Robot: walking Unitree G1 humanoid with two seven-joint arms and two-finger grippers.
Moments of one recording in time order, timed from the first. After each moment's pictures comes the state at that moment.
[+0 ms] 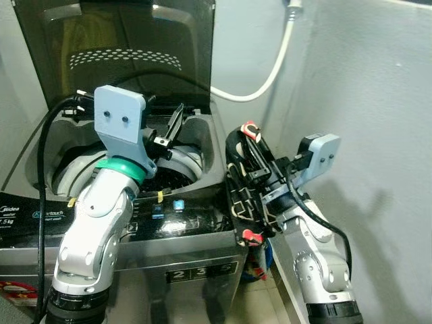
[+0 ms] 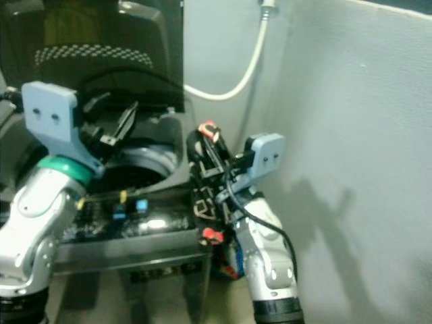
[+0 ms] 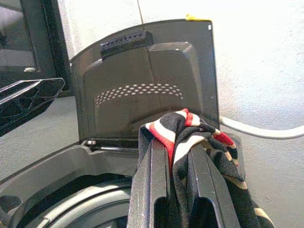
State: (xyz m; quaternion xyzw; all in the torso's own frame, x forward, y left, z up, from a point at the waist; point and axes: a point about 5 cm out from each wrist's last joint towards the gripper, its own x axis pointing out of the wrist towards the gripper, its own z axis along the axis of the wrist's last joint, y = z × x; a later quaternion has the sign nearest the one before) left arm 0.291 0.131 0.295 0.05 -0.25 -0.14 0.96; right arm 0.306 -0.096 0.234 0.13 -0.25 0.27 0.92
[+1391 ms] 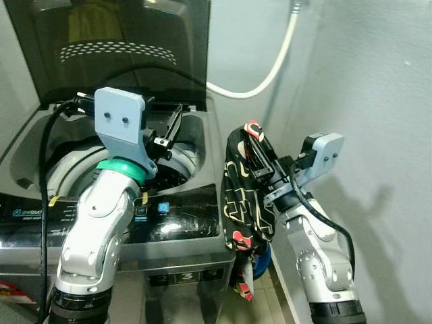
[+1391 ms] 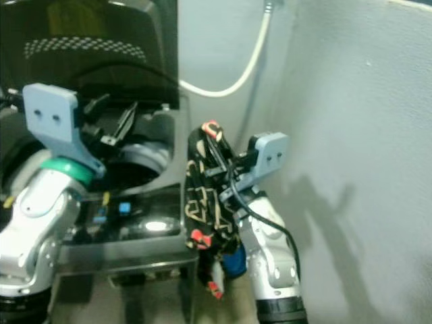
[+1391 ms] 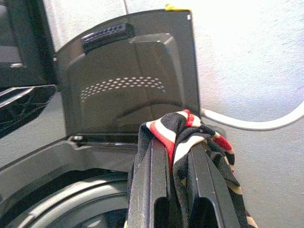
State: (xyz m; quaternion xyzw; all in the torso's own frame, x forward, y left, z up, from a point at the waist) left arm 0.293 0.130 0.291 0.04 -0.25 -0.13 0.96; right arm 0.308 -0.101 0.235 0.13 -0.25 0.26 0.92
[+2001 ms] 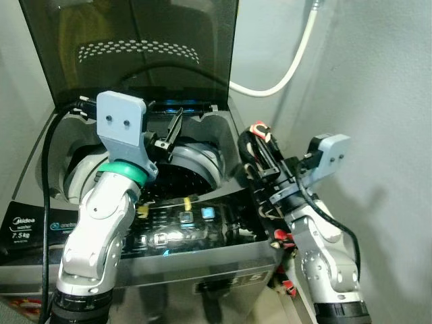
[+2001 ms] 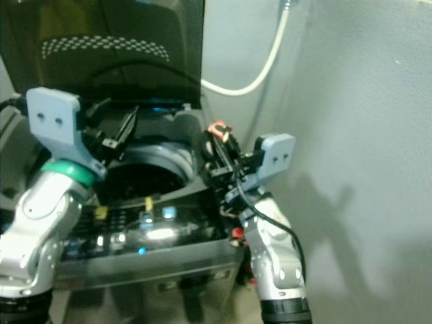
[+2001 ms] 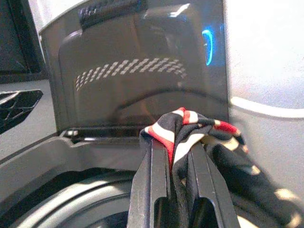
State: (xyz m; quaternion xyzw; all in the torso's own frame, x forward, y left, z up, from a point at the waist) left arm 0.295 0.133 0.289 0.04 -0.24 -0.13 0.96; right arm 0.309 -0.107 0.234 0.14 -0.25 0.25 0.93
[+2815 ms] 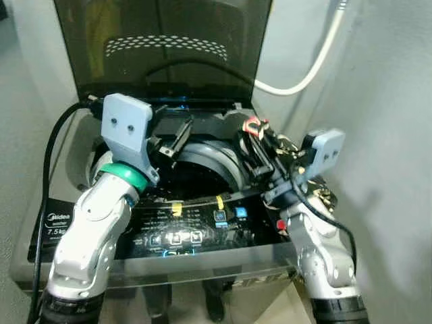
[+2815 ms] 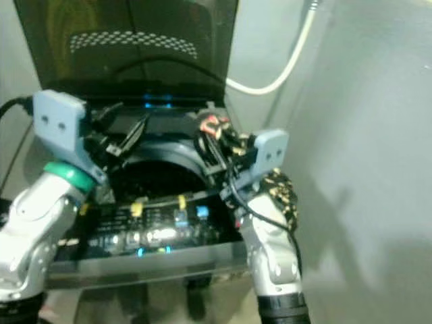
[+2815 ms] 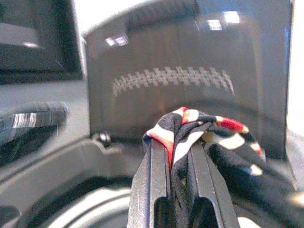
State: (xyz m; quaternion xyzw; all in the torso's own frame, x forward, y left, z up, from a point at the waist) left arm 0.277 0.123 0.287 0.04 -0.23 -0.29 0.93; right arm 0.309 -0.093 0.262 0.10 -0.29 0.31 0.90
